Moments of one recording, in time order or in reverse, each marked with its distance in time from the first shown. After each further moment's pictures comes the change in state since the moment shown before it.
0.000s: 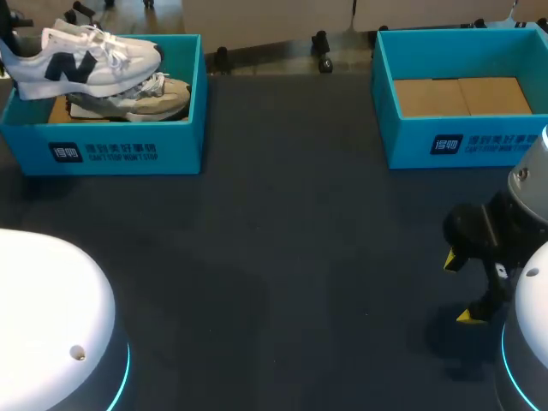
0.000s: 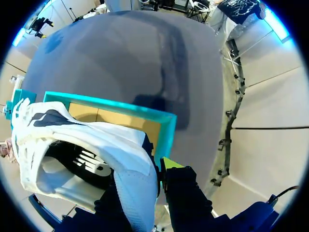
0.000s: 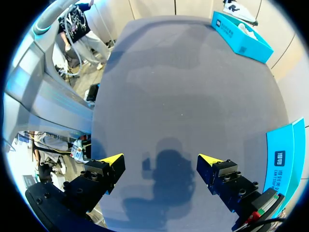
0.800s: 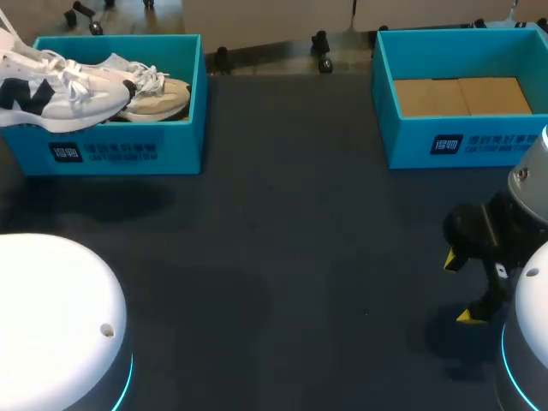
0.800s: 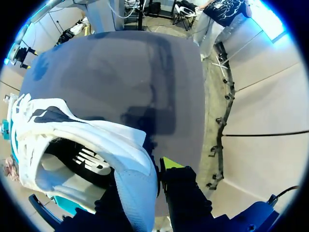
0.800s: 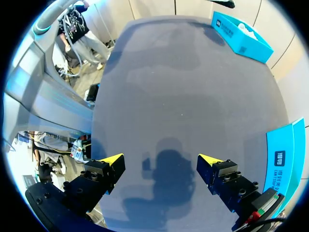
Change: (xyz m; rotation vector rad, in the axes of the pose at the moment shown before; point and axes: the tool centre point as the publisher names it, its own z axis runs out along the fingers) left arm 0.047 -0.126 -0.039 0.040 0.049 0.083; right arm 0.000 0.000 0.000 0.000 0.000 0.000
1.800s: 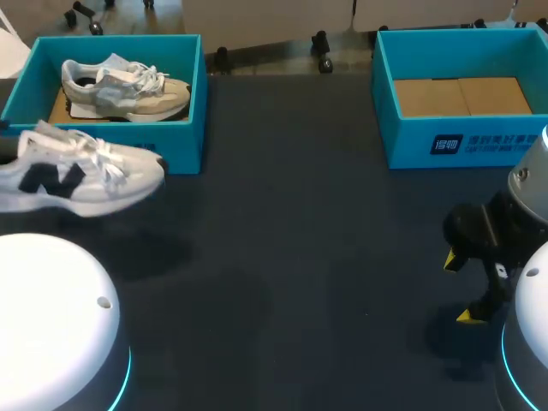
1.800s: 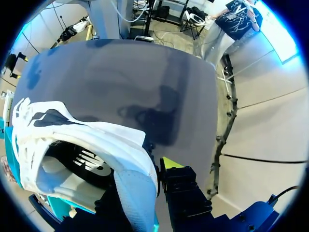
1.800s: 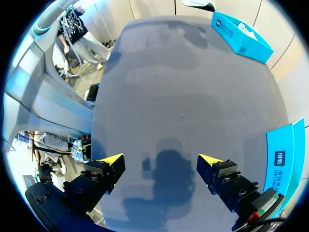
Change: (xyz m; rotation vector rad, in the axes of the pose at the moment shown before) left arm -0.047 -0.153 0.060 0.035 0.035 -0.071; right arm 0.000 0.000 0.000 0.000 0.000 0.000
